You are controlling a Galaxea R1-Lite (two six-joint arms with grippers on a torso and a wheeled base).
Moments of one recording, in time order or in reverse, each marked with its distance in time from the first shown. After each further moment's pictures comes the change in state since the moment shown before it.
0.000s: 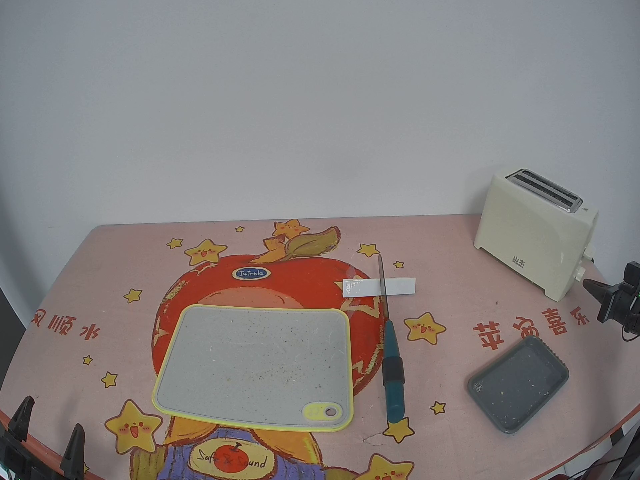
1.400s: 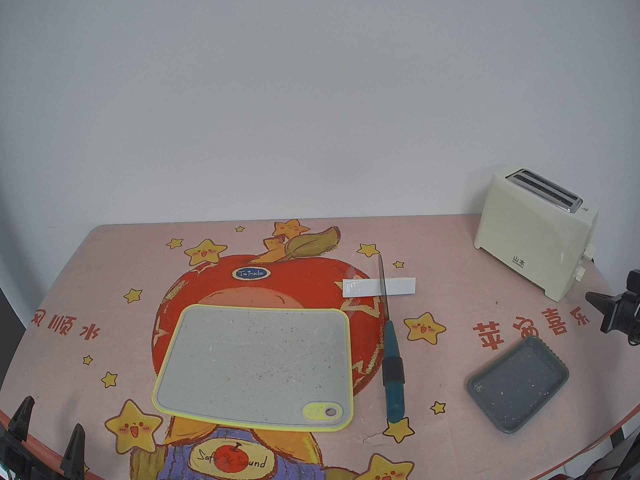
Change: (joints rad) left arm 0.000 0.000 0.000 0.000 0.000 0.000; right arm -0.016 -0.097 0.003 0.185 -0.037 -0.055
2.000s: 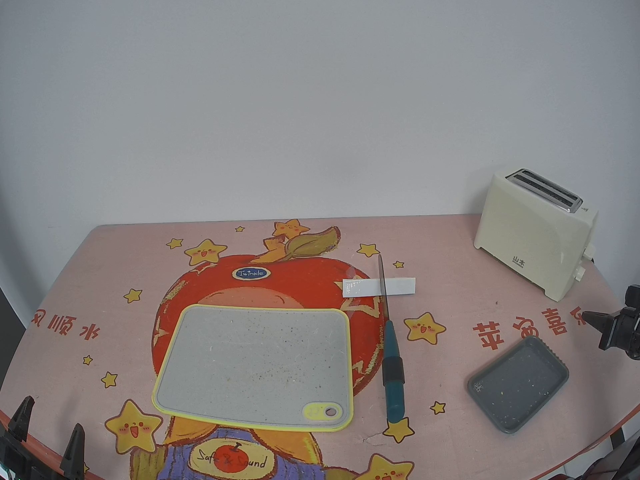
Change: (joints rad) left arm 0.000 0.000 0.000 0.000 0.000 0.000; right arm 0.011 -0.082 0.034 0.184 0.005 -0.008
